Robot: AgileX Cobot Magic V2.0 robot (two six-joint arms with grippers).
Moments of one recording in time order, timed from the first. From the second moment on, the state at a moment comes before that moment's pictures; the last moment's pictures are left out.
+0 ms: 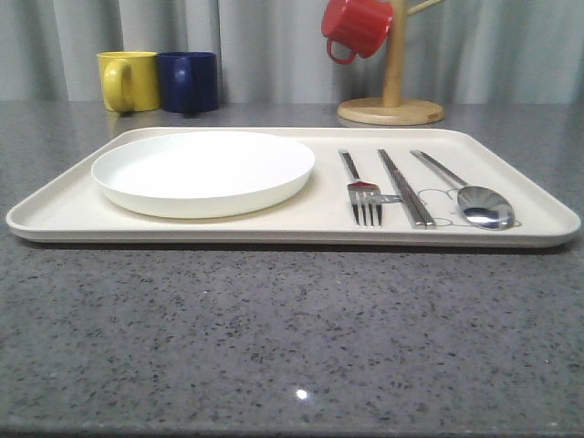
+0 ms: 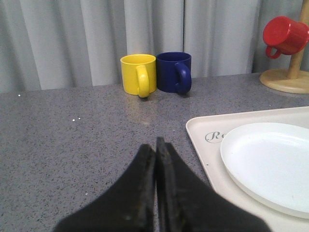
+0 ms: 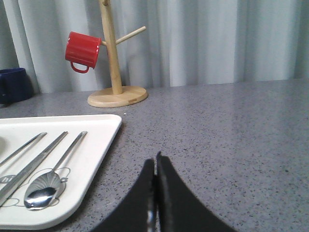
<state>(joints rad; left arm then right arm) -0.17 0.47 -0.33 0.01 0.02 0.05 0.03 -0.01 0.03 -0.06 -0.01 0.17</state>
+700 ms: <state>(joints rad) -0.09 0.01 0.00 0.08 0.00 0.01 0.03 -0.01 0.03 -0.06 -0.01 0.17</state>
